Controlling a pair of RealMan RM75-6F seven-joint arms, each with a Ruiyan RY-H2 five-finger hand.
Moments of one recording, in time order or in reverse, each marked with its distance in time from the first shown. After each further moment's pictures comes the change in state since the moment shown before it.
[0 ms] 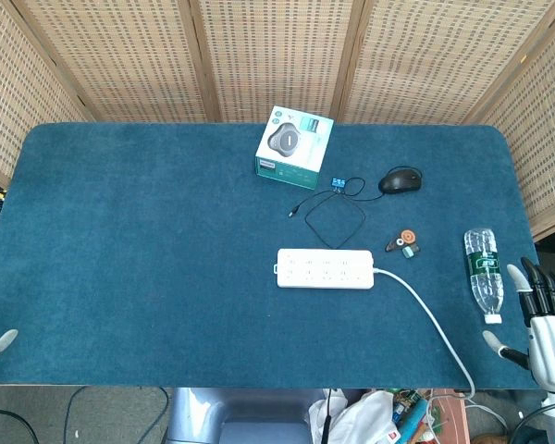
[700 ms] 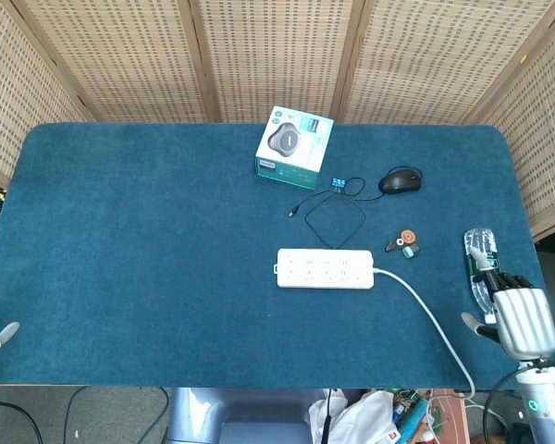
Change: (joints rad) left arm -0.027 -0.006 -0.027 -0.016 -0.068 -0.055 0.039; right arm 0.126 -0.034 0.044 0.036 0.035 -0.166 -0.108
